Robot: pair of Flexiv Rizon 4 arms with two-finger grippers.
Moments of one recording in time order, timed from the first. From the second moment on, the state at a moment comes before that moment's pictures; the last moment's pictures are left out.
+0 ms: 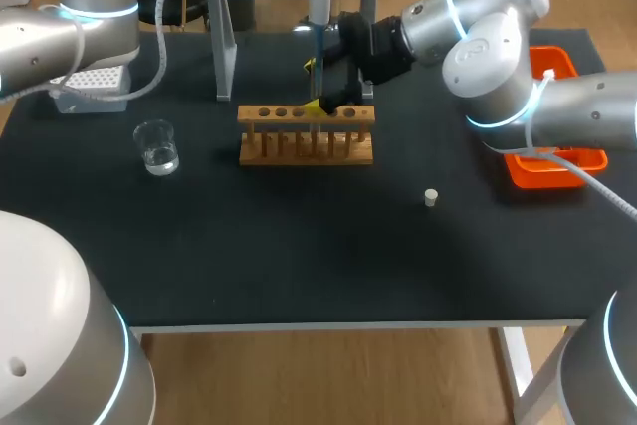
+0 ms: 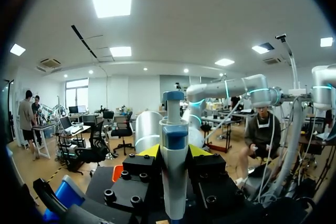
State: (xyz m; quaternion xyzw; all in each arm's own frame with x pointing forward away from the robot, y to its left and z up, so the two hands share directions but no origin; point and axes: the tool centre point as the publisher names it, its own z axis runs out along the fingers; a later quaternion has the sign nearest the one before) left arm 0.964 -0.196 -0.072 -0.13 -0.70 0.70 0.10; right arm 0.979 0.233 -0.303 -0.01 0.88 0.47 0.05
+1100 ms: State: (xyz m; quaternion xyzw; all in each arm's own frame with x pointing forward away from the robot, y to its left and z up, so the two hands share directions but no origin) left arm 0.964 -0.196 -0.072 -0.13 -0.70 0.70 0.10; right arm 0.973 0.135 -0.159 0.01 0.81 0.58 0.12
